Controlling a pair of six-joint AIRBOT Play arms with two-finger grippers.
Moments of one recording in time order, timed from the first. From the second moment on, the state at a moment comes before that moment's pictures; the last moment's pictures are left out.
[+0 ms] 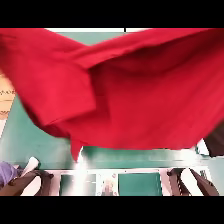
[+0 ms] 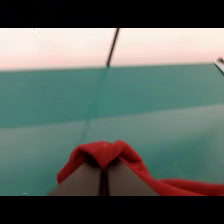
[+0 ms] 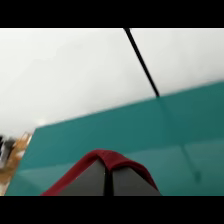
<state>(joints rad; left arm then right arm) 0.14 -0.95 1.75 0.97 -1.23 -1.42 -0.61 -0.83 1.58 -0.65 1.23 1.49</state>
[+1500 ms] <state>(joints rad) 0.37 -1.69 1.65 0.82 -1.41 -1.18 -0.65 -1.22 0.60 -0.99 1.24 1.35</state>
